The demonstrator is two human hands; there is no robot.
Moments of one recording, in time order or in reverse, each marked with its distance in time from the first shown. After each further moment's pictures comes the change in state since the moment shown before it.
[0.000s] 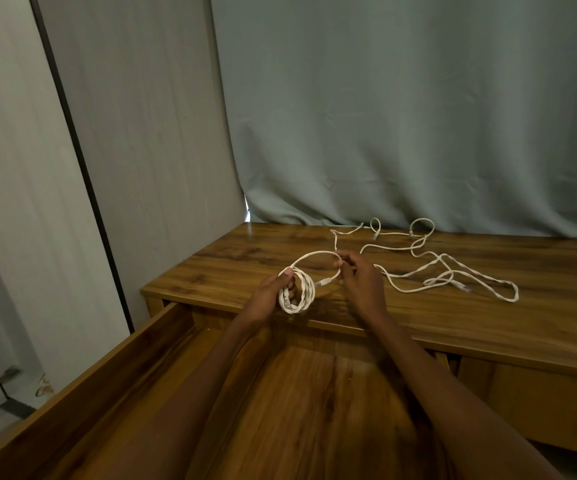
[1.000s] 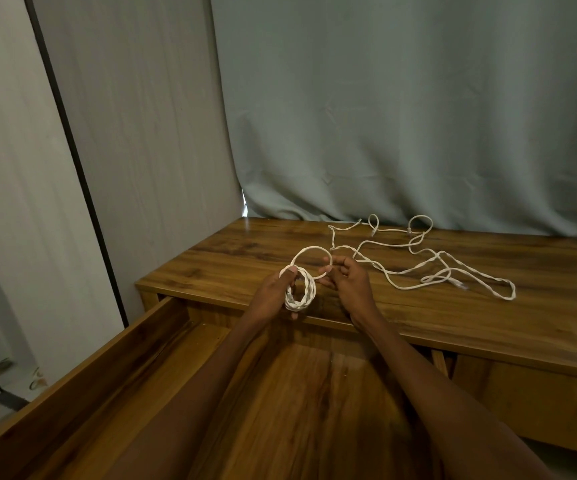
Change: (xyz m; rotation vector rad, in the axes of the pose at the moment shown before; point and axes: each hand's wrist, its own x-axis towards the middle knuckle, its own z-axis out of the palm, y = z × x) left_hand 0.003 -0.006 0.016 0.136 0.046 0.026; right_hand -0.004 0.009 0.020 0.515 -0.117 0.278
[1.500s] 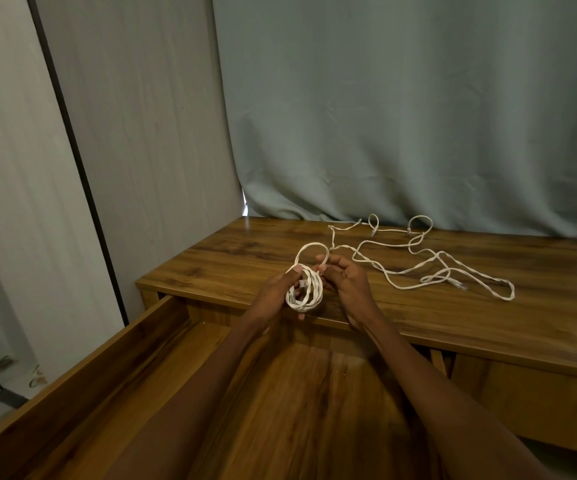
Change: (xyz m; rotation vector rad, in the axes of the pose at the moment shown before) left_hand -0.007 0.003 0.005 -0.206 -0.104 -0.041; right_hand -0.011 -0.013 0.001 0.180 -0.135 0.055
